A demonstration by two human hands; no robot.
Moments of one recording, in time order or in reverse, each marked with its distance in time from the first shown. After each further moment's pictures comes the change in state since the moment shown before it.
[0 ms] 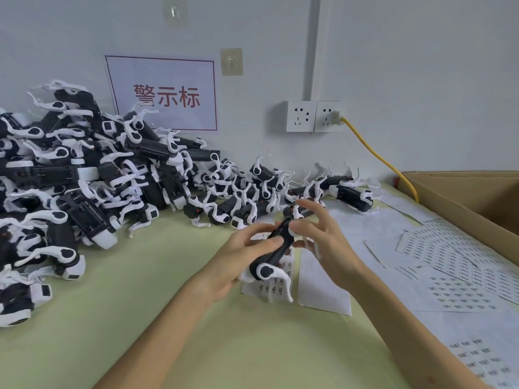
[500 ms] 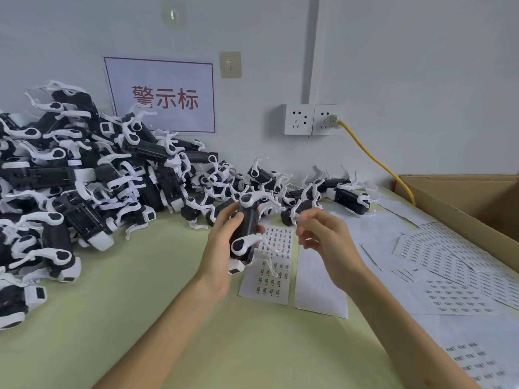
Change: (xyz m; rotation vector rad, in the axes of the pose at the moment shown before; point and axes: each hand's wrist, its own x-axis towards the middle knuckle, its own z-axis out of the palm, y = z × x) left_hand 0.000 0.002 -0.001 -0.338 0.242 0.180; right_hand 0.002 -0.005 -0.004 0.077 0.124 -0.049
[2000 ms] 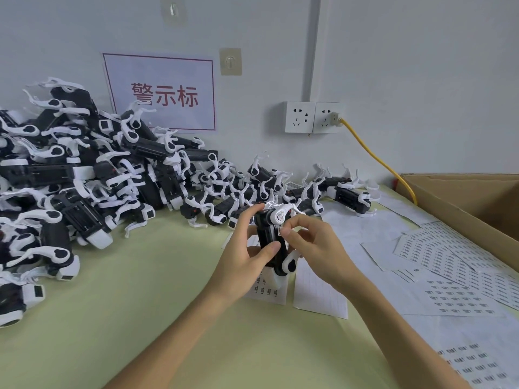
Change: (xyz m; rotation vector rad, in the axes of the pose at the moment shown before) left_hand -0.002 -0.025 0.005 0.521 -0.092 0.247; right_hand -0.005 0.004 0.008 -0.410 -0.140 -0.145
